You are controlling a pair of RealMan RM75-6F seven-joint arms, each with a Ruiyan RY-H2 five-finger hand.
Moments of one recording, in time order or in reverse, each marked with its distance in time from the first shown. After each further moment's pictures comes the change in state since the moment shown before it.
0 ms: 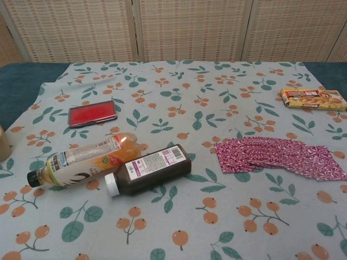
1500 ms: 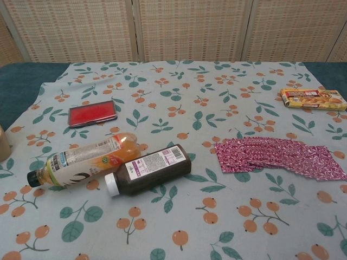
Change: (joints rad) left arm 0.003 0.004 -0.004 -0.003 -0.011 -0.005 -0.001; right arm 0.177 -0.085 -0.077 0.181 0.023 -0.391 0.019
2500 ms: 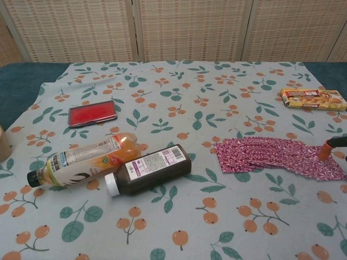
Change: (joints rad) left arm 0.000 0.002 -0.002 0.006 -0.001 0.001 -0.019; right arm 0.119 -0.051 0.023 0.027 0.071 -0.144 -0.003
